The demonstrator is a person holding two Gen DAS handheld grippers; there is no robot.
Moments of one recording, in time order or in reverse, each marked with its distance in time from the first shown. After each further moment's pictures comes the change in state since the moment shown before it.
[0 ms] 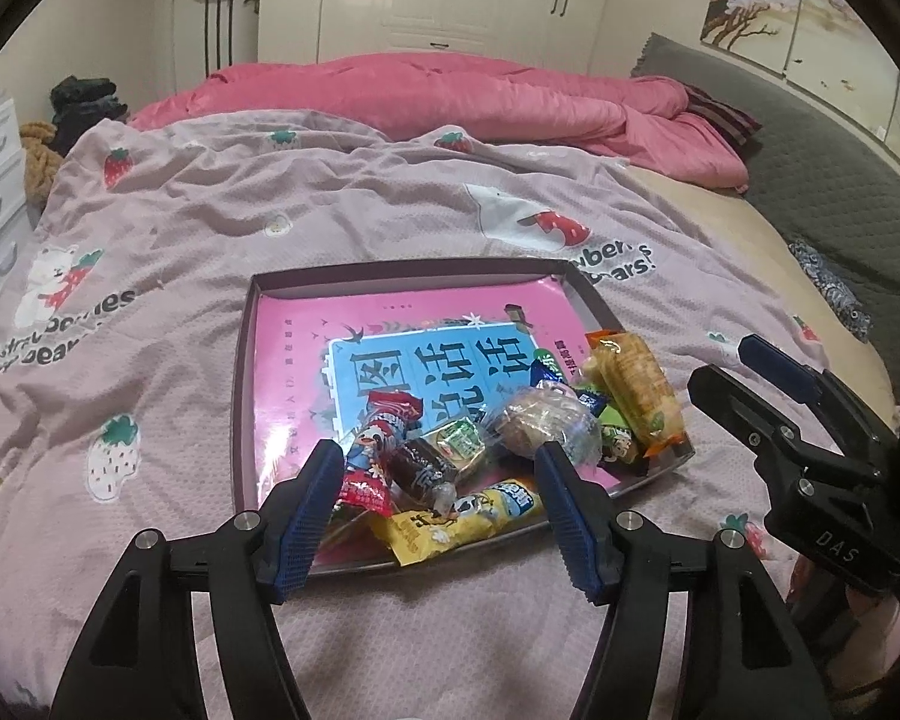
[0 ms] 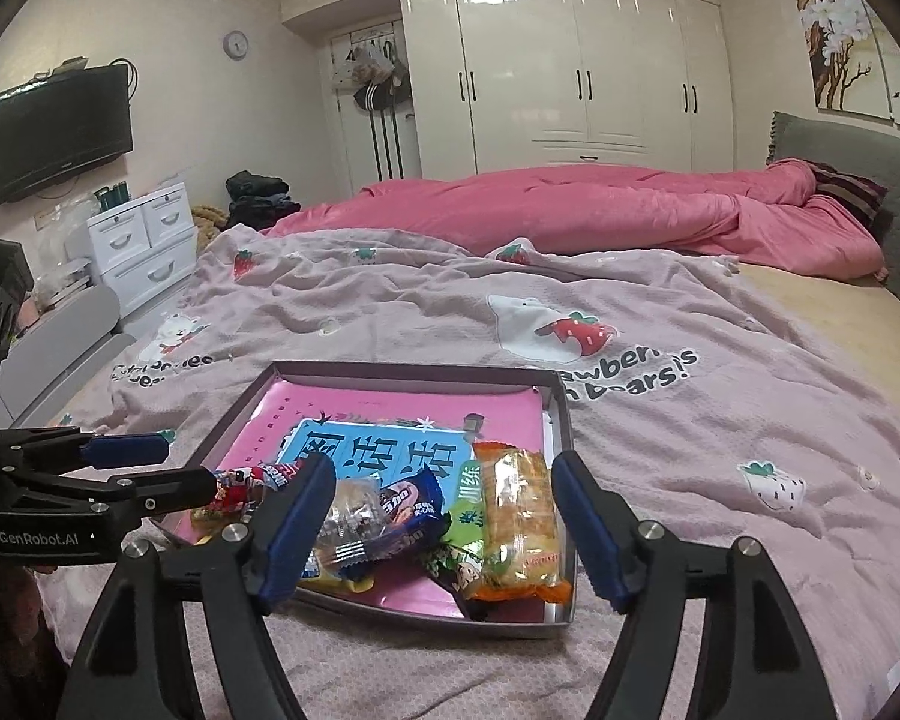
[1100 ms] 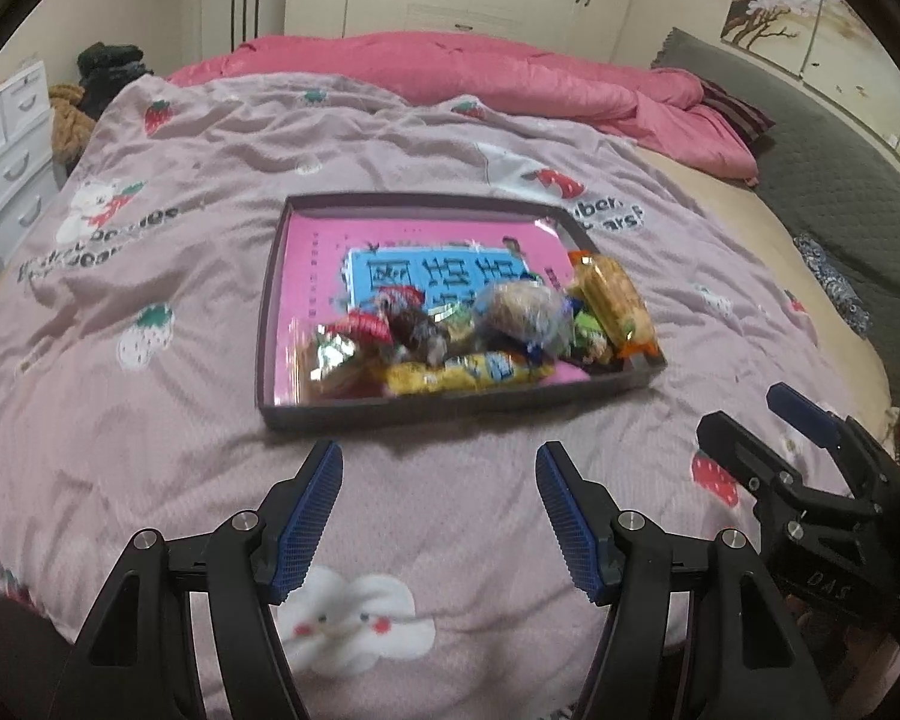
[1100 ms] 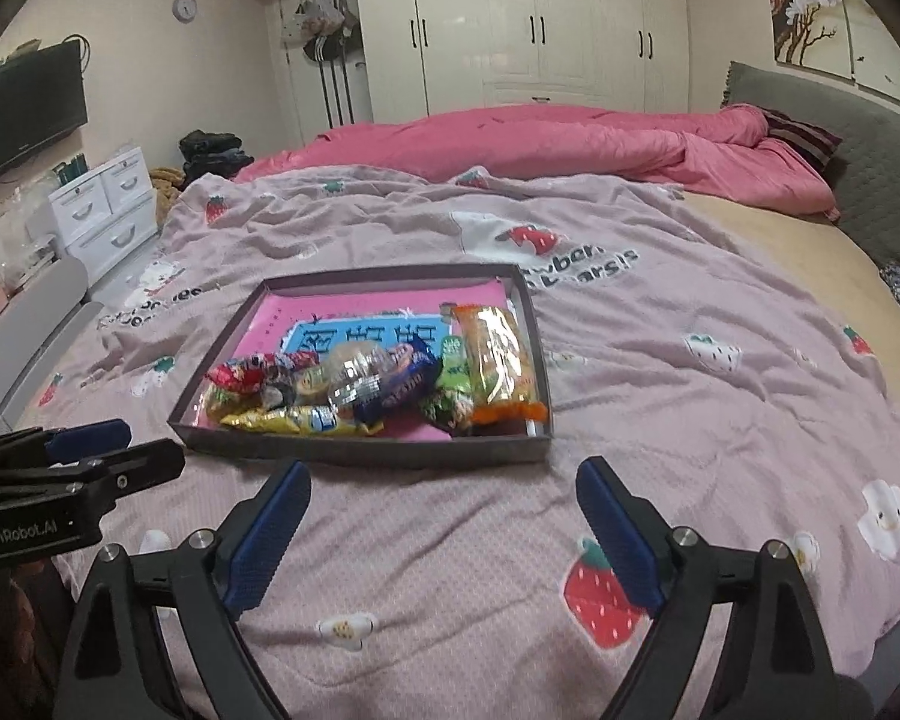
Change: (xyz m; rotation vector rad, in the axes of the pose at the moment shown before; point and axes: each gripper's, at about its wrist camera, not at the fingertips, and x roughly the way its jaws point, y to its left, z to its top) left arm -0.045 -0.006 -0.064 -0.063 0.057 0.020; right arm -0.056 0.022 -0.051 0.069 0.167 -0.112
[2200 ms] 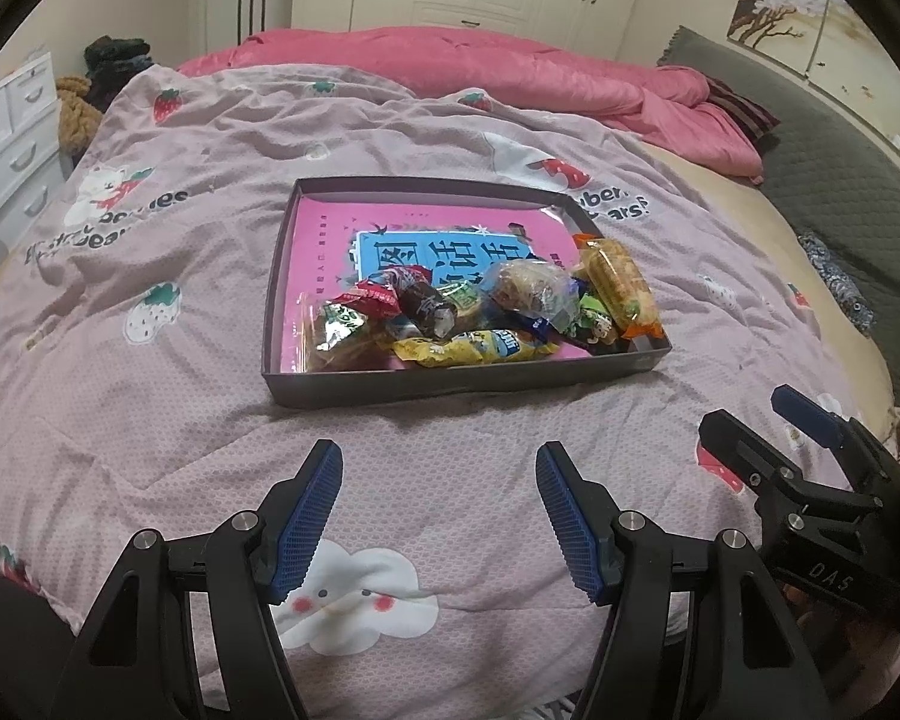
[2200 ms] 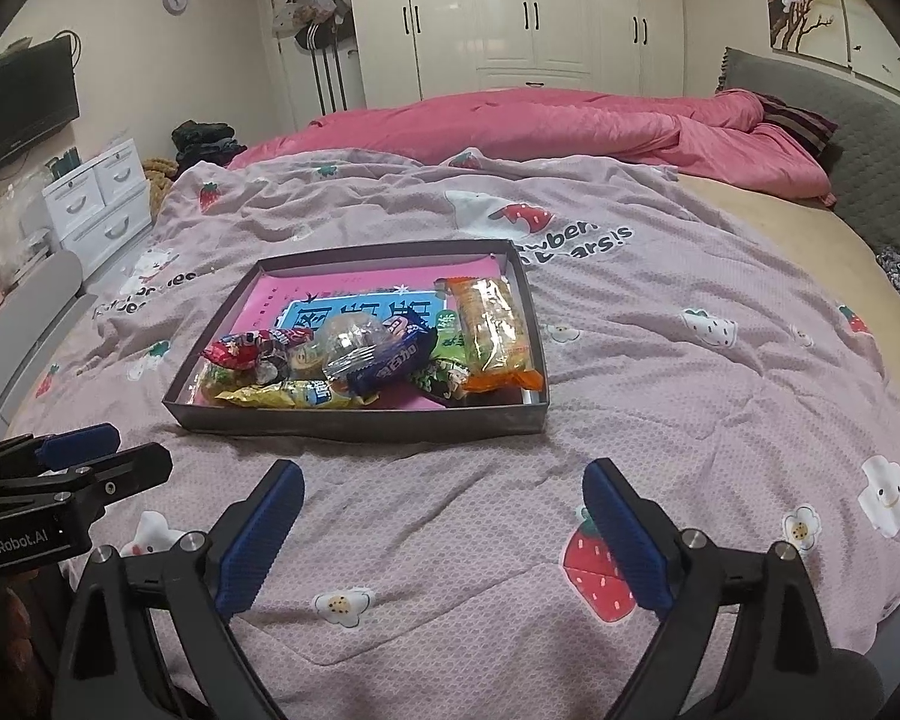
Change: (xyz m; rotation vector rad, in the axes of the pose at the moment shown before) left arm -0.001 0.002 -0.011 -0.006 0.006 0.012; right arm 0.002 -0.002 -0.008 0.007 0.022 -0.006
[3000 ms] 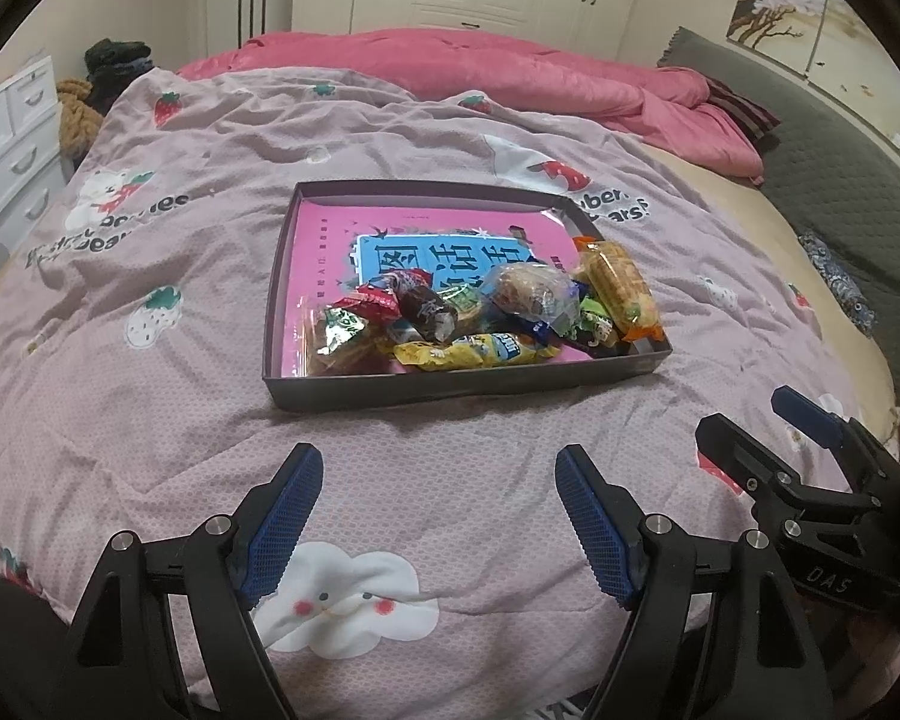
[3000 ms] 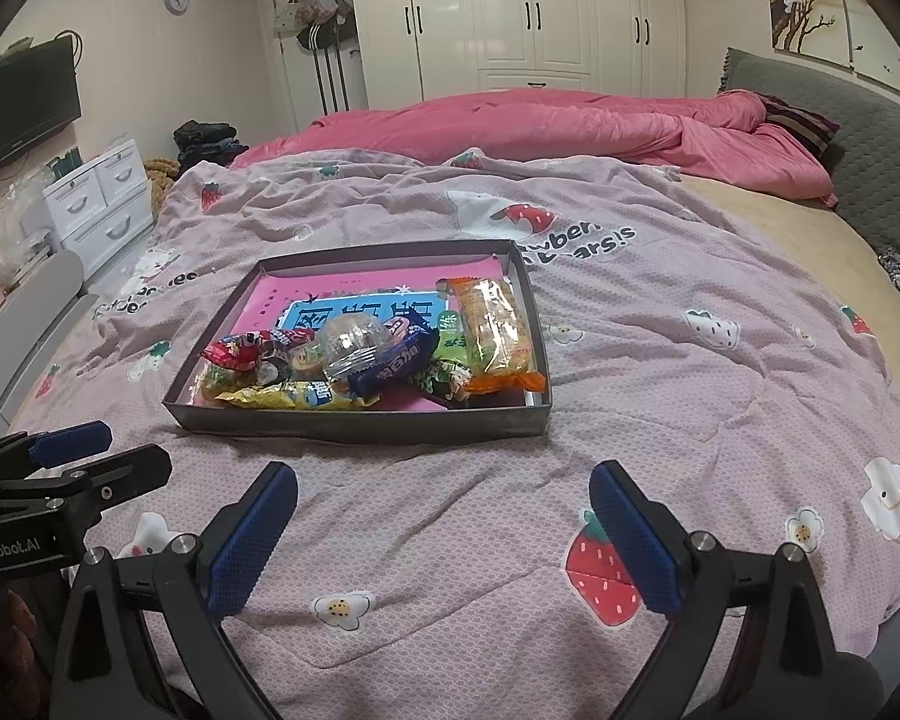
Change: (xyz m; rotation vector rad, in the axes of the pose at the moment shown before) left arm 0.000 -0.001 0.001 0.003 -0.008 0.002; right arm 0.003 0.001 0.001 -0.003 0.003 0.003
